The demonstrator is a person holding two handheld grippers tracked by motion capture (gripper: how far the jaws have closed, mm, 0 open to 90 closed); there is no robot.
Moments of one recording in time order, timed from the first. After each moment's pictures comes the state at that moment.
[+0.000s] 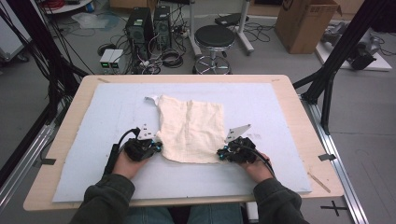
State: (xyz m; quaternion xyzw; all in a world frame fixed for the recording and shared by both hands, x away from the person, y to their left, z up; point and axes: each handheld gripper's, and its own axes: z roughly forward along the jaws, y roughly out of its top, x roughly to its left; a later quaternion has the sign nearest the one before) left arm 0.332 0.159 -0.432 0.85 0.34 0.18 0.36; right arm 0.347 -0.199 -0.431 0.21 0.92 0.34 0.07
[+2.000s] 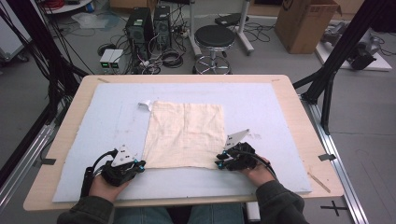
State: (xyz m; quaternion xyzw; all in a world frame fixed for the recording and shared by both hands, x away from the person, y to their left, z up) left arm 0.259 0.200 -0.434 0.84 0.34 0.18 0.38; right arm 0.331 -0.196 -0.431 0.17 0.93 0.34 0.04
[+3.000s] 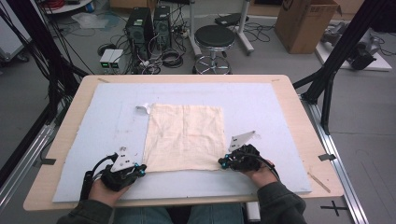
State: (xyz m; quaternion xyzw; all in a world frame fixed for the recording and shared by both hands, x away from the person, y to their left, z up) left arm 0.246 0.197 -0.433 0.84 0.33 0.18 0.38; right arm 0.322 -0.208 -0.427 0.17 0.92 0.35 0.03
